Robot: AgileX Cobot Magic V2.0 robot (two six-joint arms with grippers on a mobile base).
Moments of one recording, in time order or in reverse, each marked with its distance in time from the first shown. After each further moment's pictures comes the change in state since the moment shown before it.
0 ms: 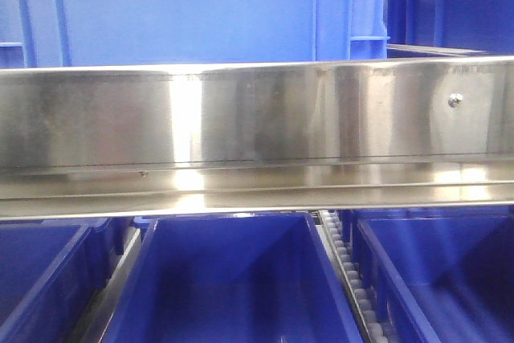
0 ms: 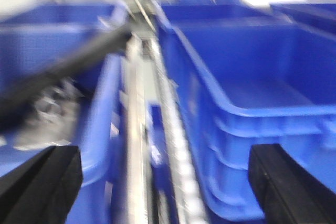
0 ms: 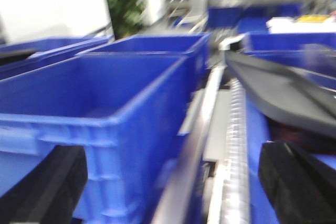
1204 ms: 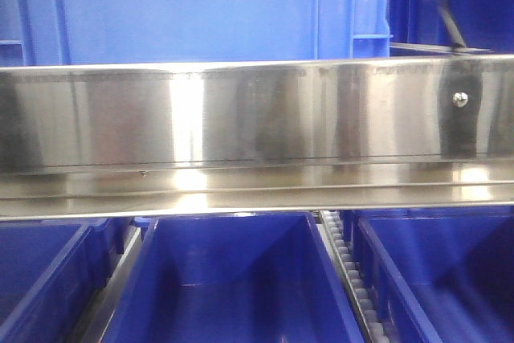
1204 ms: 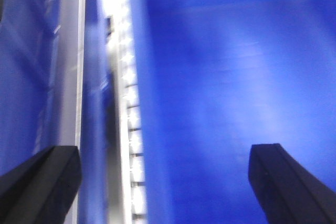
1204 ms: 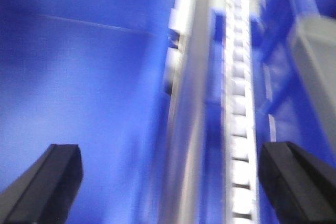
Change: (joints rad) left arm -0.160 1.025 -0.898 0.126 0.411 -0.179; right arm 0.160 1.249 -1.246 -0.354 0.690 0.225
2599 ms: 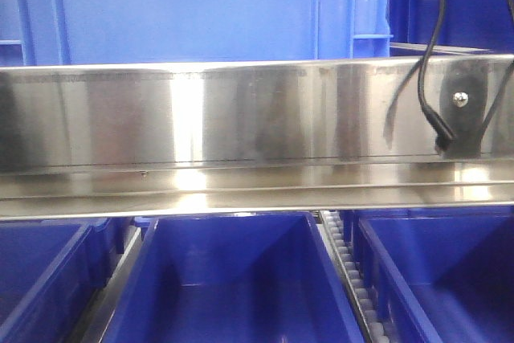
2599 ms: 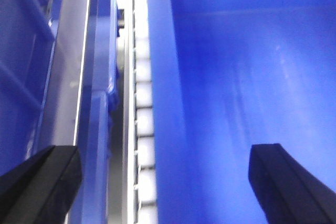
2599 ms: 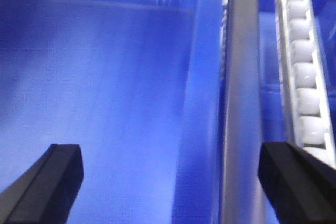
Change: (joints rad) left arm 0.048 0.154 -0.002 -0.007 -0.165 -0.007; right arm -0.017 0.181 -0.001 0.118 -0.122 0.047
